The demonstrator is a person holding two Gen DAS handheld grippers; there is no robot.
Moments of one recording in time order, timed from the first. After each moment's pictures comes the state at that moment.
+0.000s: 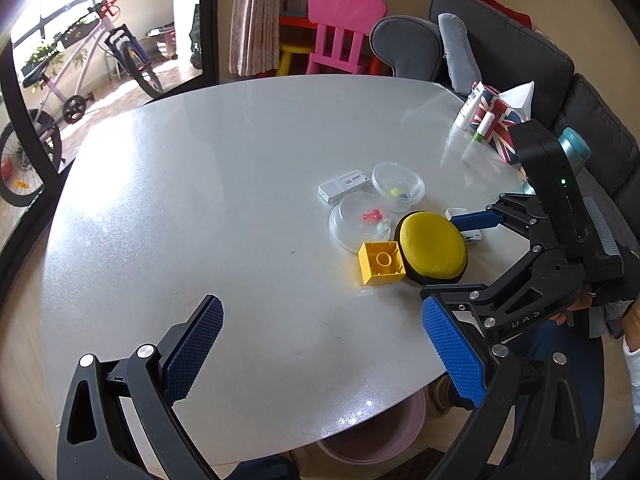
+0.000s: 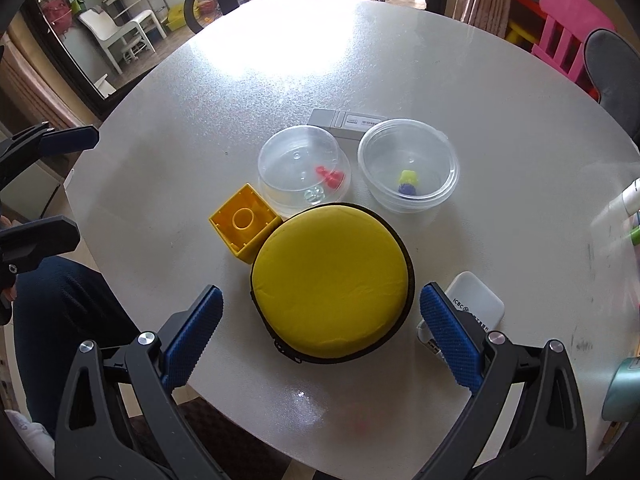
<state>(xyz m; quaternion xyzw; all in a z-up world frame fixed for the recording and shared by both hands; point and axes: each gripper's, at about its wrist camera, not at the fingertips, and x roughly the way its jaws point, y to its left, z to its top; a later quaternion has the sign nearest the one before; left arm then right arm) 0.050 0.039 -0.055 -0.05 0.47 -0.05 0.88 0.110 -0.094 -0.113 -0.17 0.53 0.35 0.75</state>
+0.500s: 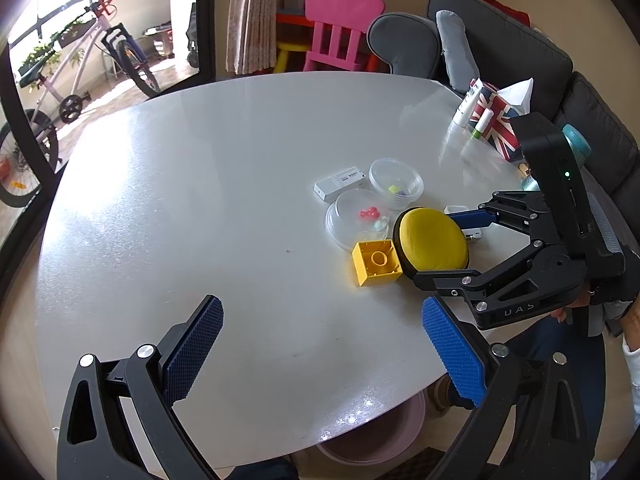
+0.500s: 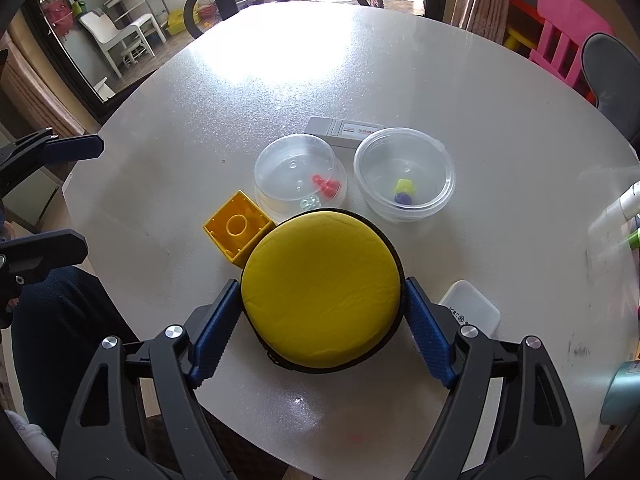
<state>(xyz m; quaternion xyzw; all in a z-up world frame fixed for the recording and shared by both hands) 0.054 0.035 -0.059 -0.04 0.47 -0.05 0.88 0.115 -0.095 -0.111 -0.17 0.52 0.35 0.76</state>
